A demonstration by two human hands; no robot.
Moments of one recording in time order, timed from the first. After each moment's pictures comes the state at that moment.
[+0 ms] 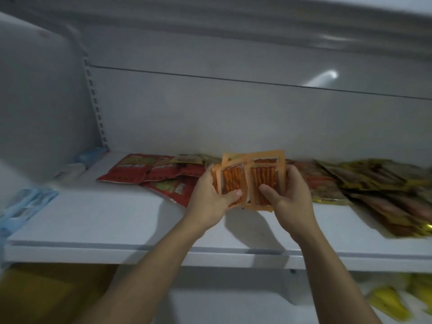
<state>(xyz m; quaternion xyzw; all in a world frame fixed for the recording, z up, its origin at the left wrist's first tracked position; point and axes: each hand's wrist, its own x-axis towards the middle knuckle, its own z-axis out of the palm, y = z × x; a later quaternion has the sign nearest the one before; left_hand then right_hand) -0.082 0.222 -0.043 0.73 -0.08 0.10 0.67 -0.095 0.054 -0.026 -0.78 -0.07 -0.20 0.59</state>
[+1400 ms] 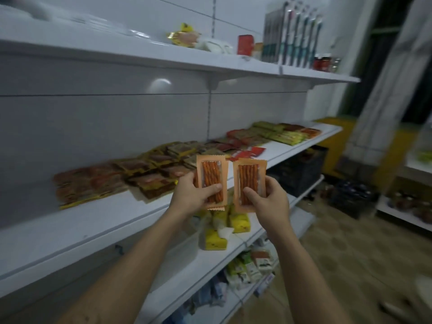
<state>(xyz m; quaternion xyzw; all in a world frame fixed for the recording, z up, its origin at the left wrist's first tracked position) -0.208 -0.184 -0.017 0.69 -0.28 -0.12 0.66 -0.332 -0.315 -0.030 -0.71 0.24 -0.41 0.52</state>
